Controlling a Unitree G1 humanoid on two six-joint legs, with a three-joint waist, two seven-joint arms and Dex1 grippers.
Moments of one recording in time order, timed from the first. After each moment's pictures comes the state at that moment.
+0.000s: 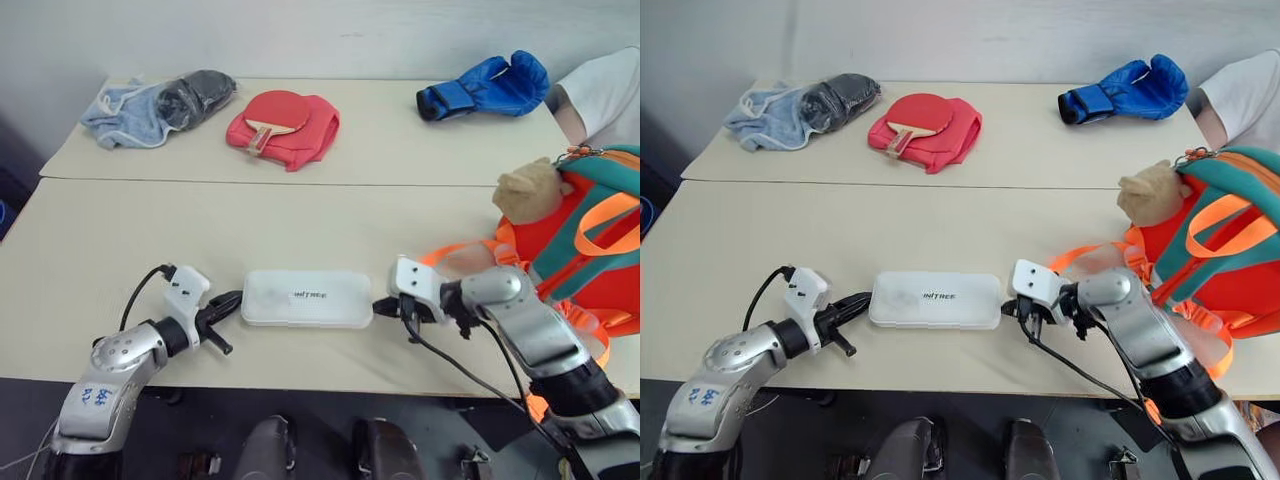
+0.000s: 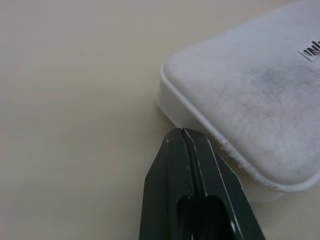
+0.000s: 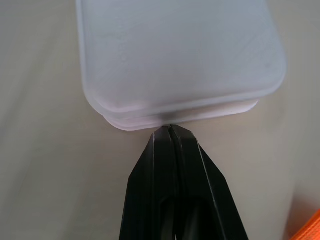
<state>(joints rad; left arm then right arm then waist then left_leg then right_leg) -0.03 0.57 0.13 -0.32 -0.35 0.52 -0.57 -0.40 -0.70 0.26 -0.28 0.09 0.62 1.11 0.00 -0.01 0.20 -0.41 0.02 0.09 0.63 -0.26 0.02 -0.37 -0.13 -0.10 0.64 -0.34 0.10</state>
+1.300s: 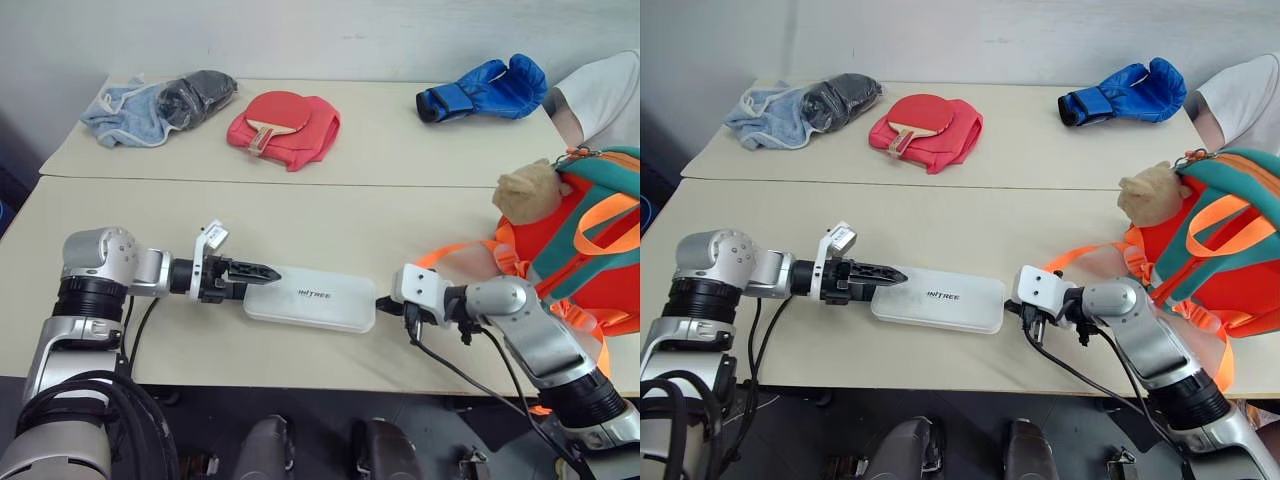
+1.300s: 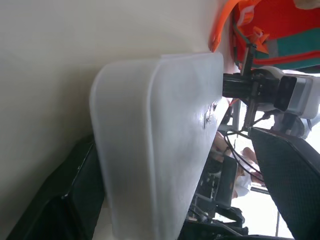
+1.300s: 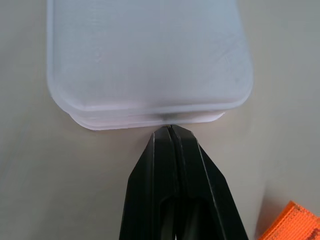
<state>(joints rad) -0.84 0.67 -0.04 0.53 -0.80 1.60 -0.85 -0.39 -0.69 0.27 -0.19 0.07 0.40 1.00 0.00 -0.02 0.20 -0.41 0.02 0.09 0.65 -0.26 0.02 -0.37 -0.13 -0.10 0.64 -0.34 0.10</state>
